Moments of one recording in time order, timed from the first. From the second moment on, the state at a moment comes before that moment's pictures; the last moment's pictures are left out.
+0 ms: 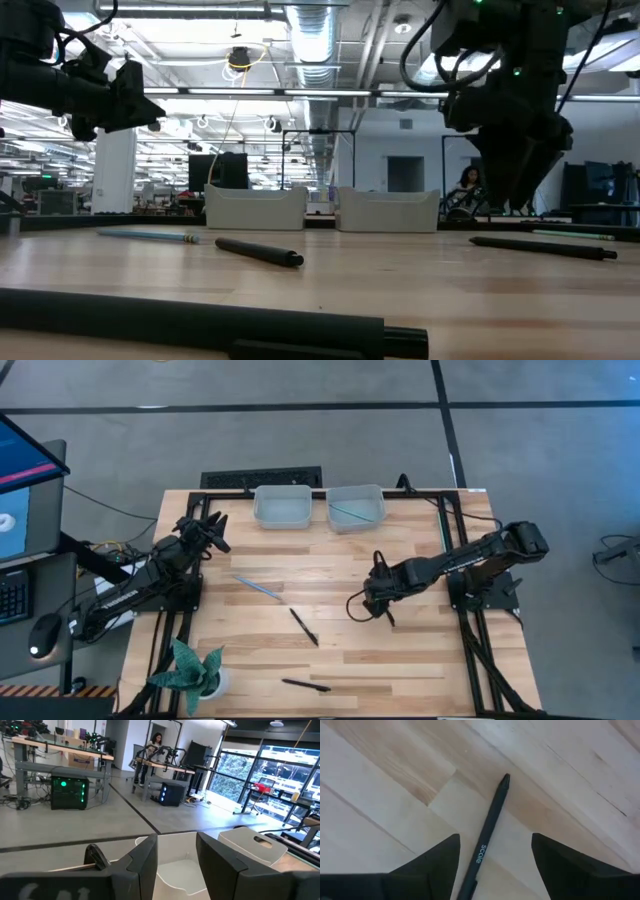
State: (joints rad) left arm 0.54 0.01 0.03 0.02 -0.45 -0.25; right arm 0.19 1.55 0.91 -0.81 0.13 1.00
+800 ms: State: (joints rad) left arm 0.54 0.01 0.03 0.02 -0.45 -0.25; right arm 0.20 1.56 0.75 -0.56 0.08 1.09
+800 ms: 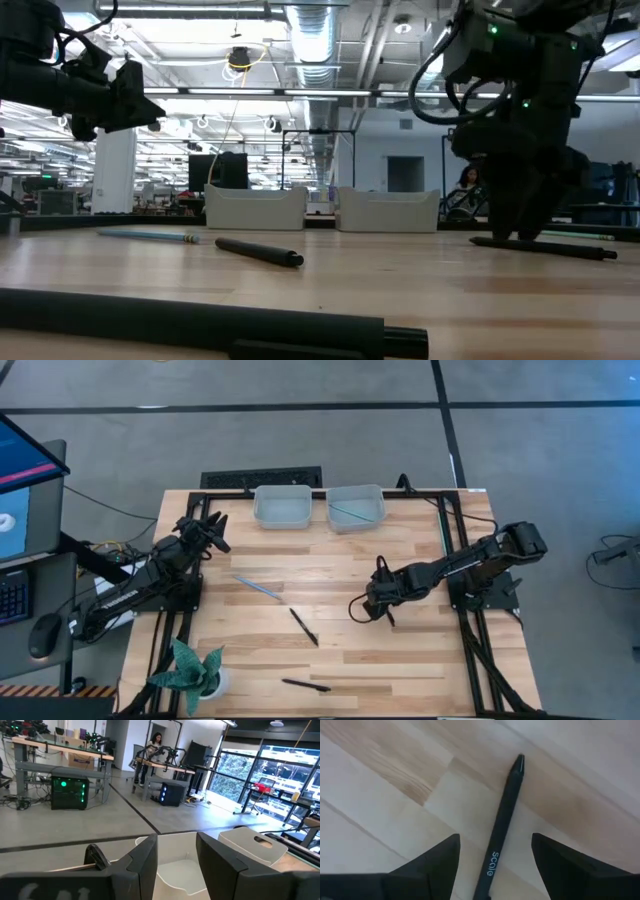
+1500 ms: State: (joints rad) left arm 0.54 0.01 0.03 0.02 -0.45 -0.25; right arm 0.20 1.56 0.72 -0.53 0.08 1.09
